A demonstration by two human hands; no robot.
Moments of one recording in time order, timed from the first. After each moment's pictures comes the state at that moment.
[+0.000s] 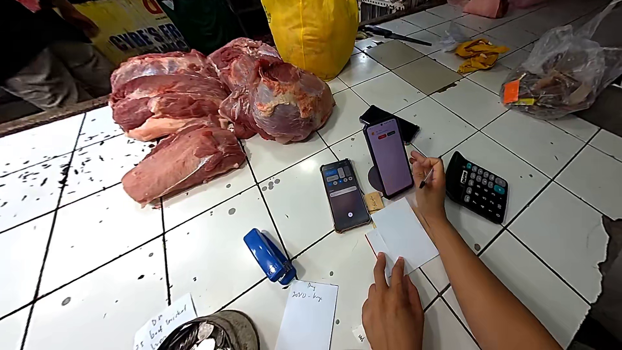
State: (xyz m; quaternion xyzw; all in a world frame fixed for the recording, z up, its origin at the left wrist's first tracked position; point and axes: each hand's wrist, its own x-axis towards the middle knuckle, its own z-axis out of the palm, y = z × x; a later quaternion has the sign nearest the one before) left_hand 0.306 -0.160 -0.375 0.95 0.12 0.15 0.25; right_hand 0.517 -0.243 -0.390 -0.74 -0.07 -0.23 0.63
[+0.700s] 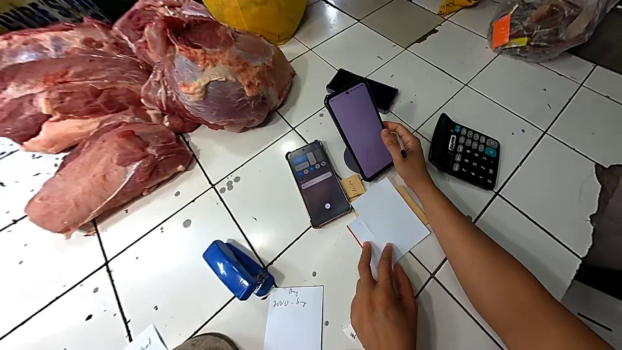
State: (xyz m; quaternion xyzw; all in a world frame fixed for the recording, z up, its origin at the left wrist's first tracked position) left_hand 0.305 -0.158 -0.376 0.96 0.10 0.15 0.24; right_hand 0.534 -0.247 -0.382 -0.73 -0.08 -0.10 0.67
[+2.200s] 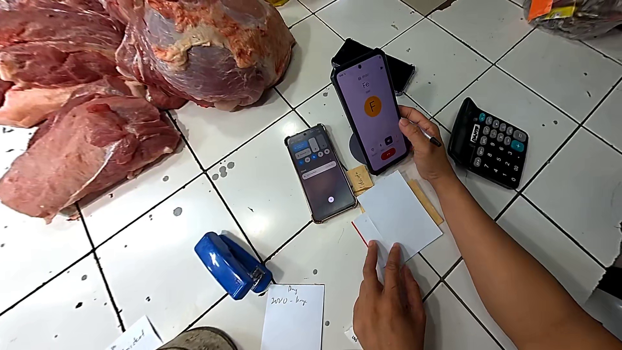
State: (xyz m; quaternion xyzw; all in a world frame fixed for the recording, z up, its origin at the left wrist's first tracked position) left_hand 0.302 -0.155 -0.373 0.95 0.10 0.12 0.26; right_hand 0.543 -0.257 -0.388 -0.68 -0.11 -0.02 0.72
